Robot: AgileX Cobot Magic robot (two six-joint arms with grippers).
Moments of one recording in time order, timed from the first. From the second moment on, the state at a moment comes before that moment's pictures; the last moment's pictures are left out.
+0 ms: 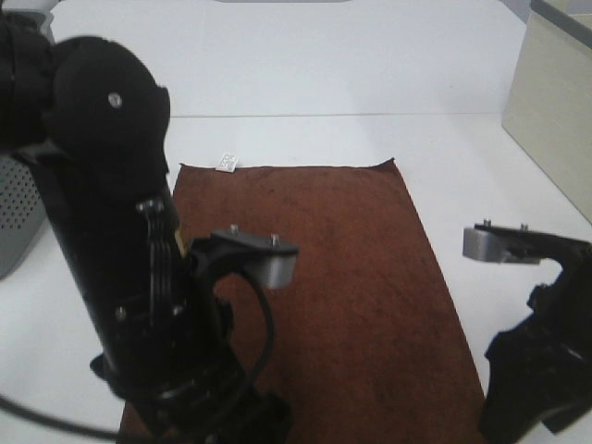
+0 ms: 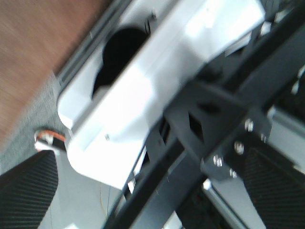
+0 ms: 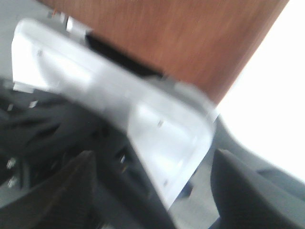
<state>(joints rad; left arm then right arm) -0.79 1.72 -1.06 -0.46 1.10 0.14 0.29 1.49 -0.66 0.46 1.02 -0.34</state>
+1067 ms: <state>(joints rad) -0.17 2.18 -1.68 -0.32 0.96 0.17 0.07 2.19 -1.76 0.40 1.07 -0.31</state>
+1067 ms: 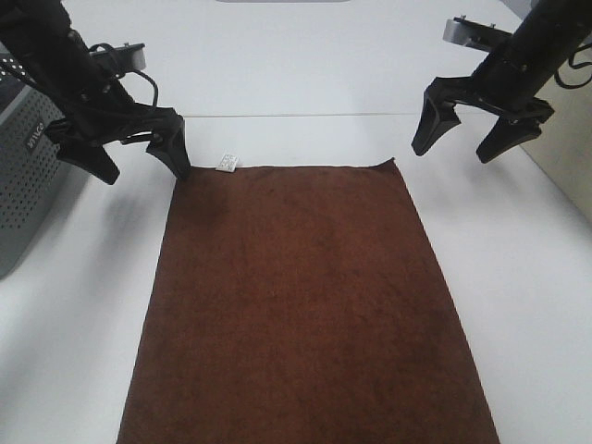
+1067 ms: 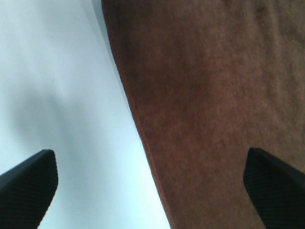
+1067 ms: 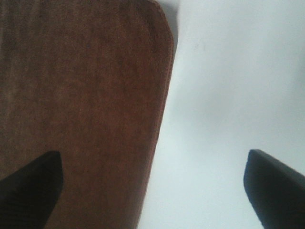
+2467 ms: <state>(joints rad) -0.17 2.53 -2.08 -0.35 0.96 0.19 0.07 2.55 -2.11 0.53 1.09 -0.32</state>
